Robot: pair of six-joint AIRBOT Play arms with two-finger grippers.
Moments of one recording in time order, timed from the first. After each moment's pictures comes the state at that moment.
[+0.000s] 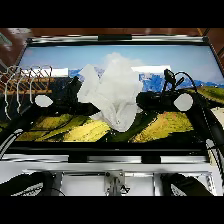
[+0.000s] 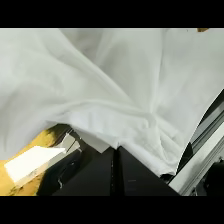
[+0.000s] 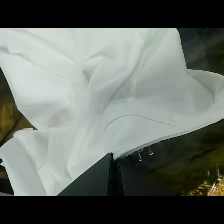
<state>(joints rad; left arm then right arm) -0.34 -1.24 0.93 0.56 -0.88 -1.11 0.28 -1.06 0.99 -1.16 0.93 1.89</state>
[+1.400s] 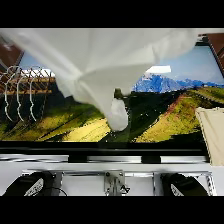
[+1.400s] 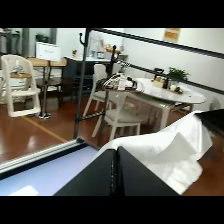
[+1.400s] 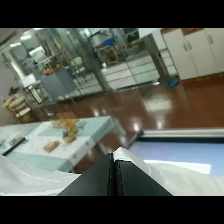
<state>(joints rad) -0.03 -0.87 1.98 0.58 -1.07 -1.32 0.28 -0.81 1.85 -1.11 0.98 1.80</state>
